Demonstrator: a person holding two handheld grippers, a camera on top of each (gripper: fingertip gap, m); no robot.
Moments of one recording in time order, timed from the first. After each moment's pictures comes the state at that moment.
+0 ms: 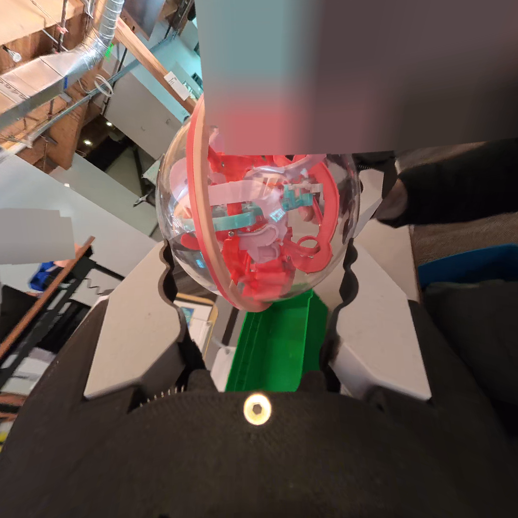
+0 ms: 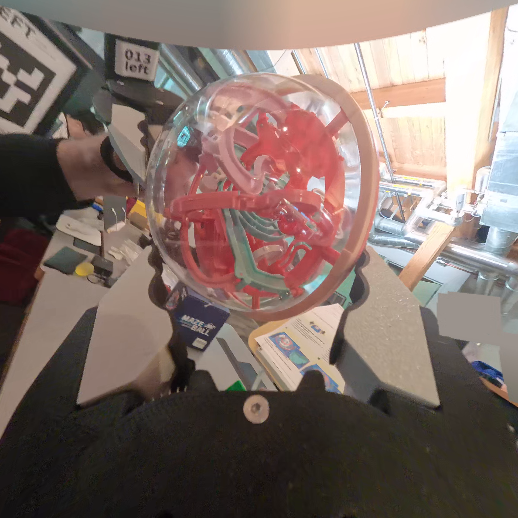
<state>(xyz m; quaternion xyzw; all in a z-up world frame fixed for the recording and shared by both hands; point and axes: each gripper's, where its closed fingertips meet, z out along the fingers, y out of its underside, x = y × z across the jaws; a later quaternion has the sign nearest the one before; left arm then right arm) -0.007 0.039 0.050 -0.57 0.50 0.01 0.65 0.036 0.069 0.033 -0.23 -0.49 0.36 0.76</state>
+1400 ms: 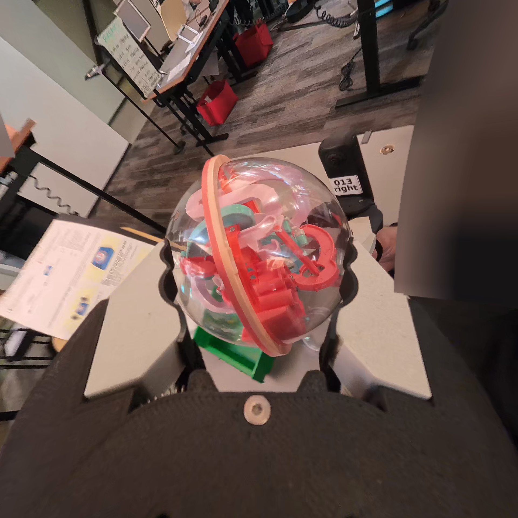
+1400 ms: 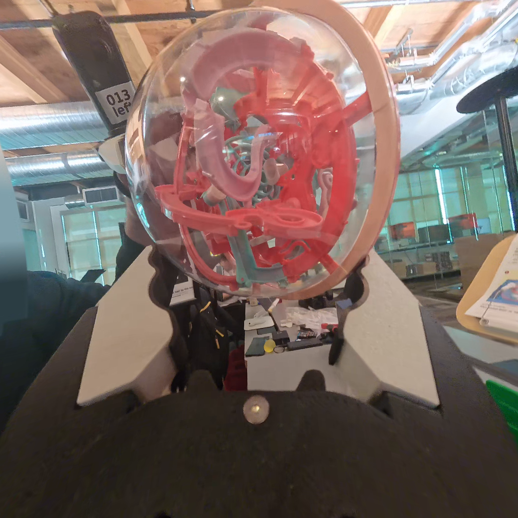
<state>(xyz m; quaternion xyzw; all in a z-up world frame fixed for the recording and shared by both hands) 0.035 0.083 0.055 -0.72 0.44 0.03 0.53 0.018 0.091 -0.014 -0.32 -0.34 0.74 0.49</state>
